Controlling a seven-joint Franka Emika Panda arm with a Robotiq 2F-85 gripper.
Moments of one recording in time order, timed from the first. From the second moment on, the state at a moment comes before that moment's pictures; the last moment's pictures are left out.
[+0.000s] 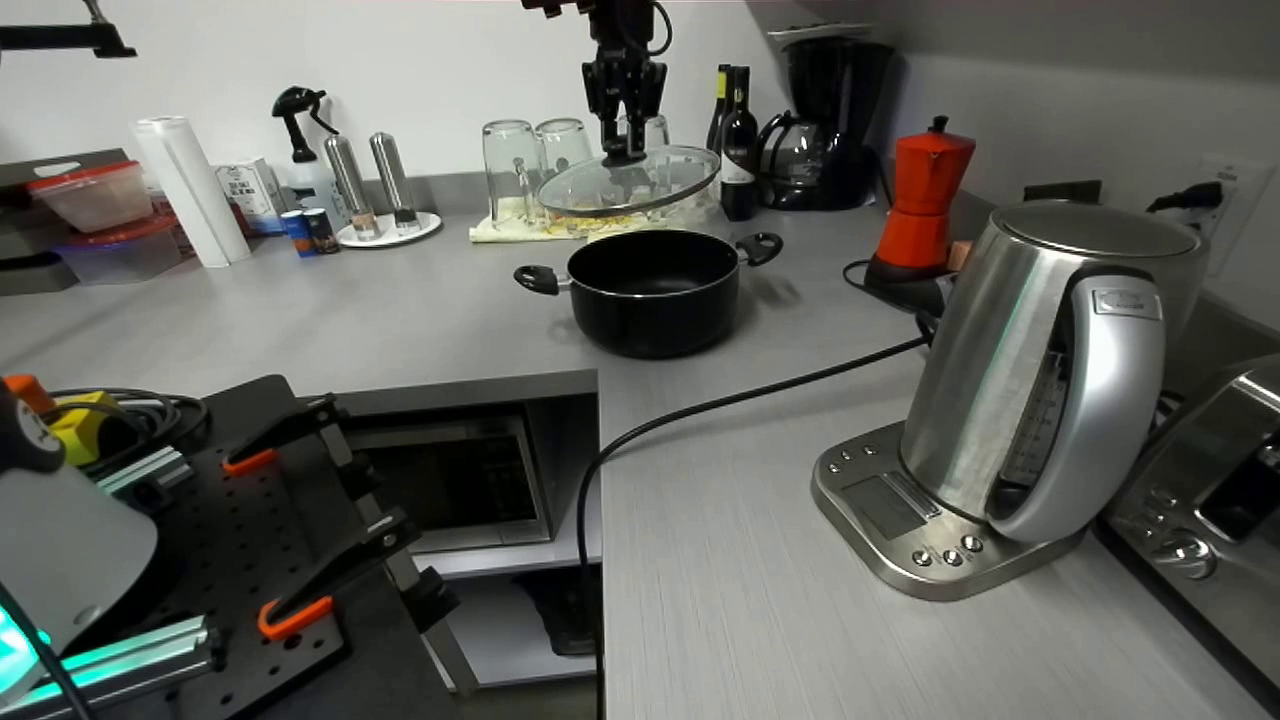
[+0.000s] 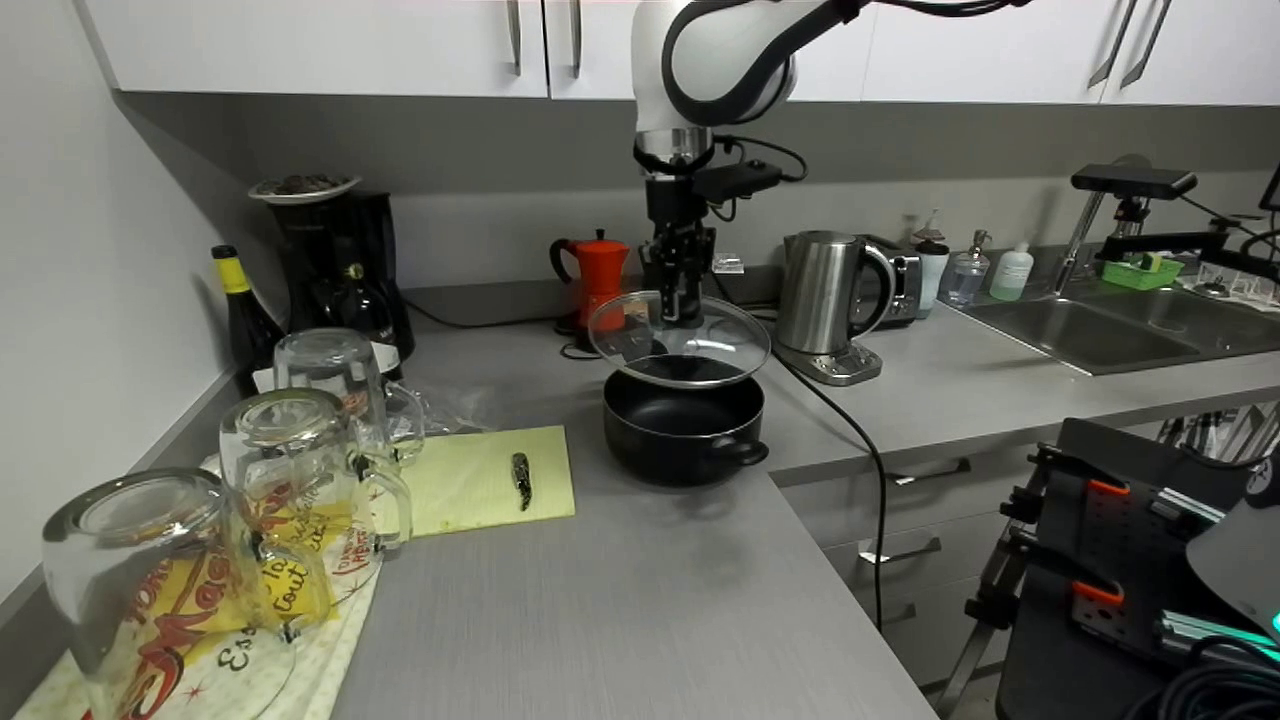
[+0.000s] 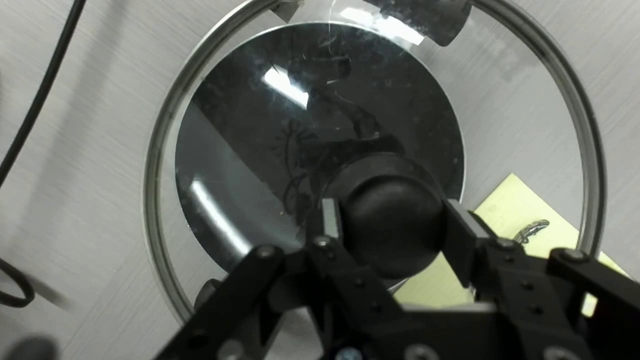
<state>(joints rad) 0.13 0.46 0.07 -1.66 -0.05 2.04 0.21</state>
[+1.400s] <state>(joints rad) 0.08 0.69 0.05 -1.48 -0.02 2.01 0.20</state>
